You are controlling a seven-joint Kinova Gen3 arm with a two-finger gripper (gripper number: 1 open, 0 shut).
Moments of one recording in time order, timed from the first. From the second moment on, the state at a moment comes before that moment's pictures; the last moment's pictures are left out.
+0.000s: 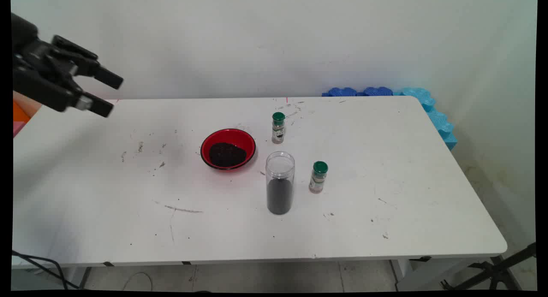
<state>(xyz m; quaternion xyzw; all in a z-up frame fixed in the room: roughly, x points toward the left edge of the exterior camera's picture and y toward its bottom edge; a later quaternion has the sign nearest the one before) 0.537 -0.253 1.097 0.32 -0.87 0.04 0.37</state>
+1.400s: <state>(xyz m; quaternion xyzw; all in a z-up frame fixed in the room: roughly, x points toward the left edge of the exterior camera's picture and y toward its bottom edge) 0.418 -0.285 0.900 0.32 -0.87 0.05 0.36</state>
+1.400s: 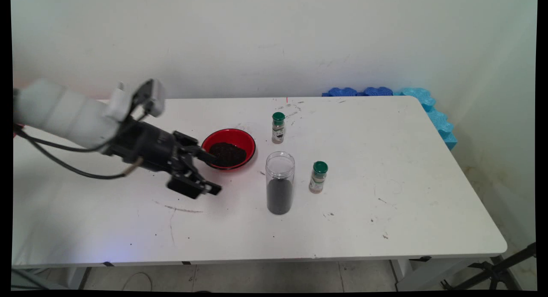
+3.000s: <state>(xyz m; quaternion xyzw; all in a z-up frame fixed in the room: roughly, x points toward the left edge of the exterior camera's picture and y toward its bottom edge) 0.353 -0.344 0.818 0.22 -0.87 0.05 0.43</state>
